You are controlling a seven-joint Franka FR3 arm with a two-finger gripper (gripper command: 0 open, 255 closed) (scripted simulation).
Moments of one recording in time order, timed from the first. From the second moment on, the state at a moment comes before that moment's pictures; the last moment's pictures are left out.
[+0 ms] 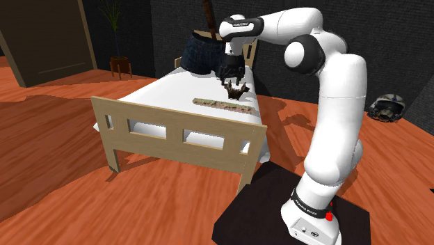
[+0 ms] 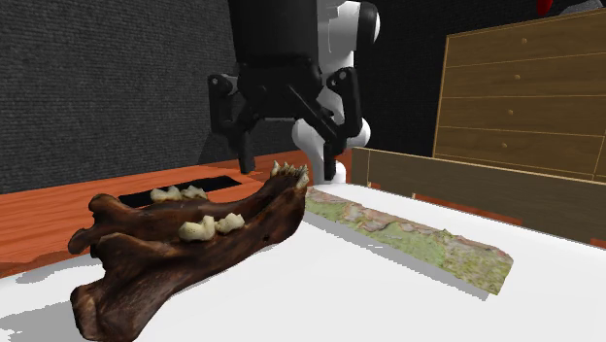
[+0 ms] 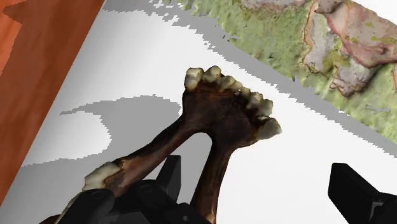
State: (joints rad) arm -0.25 0.32 -0.21 -1.40 0.09 1.58 0.08
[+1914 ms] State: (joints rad) arm -0.32 0.51 -0.23 -1.19 0.13 1.54 0.10
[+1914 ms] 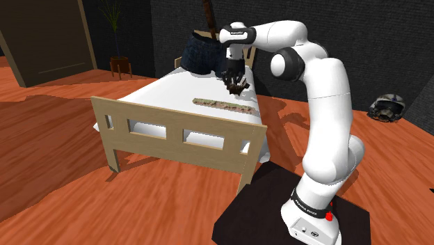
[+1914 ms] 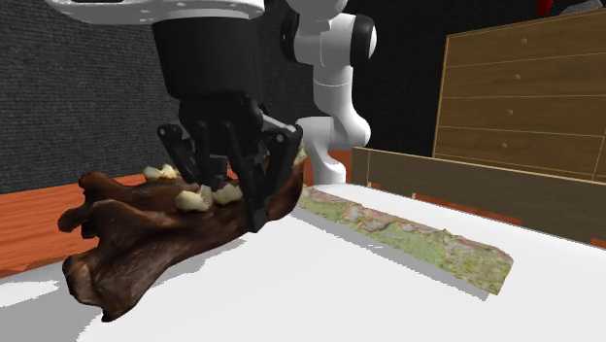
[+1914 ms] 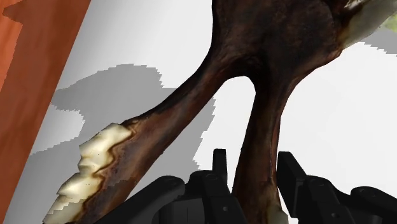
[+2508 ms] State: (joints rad) arm -0.34 0.56 -0.23 -1.00 0.14 1.40 0.11
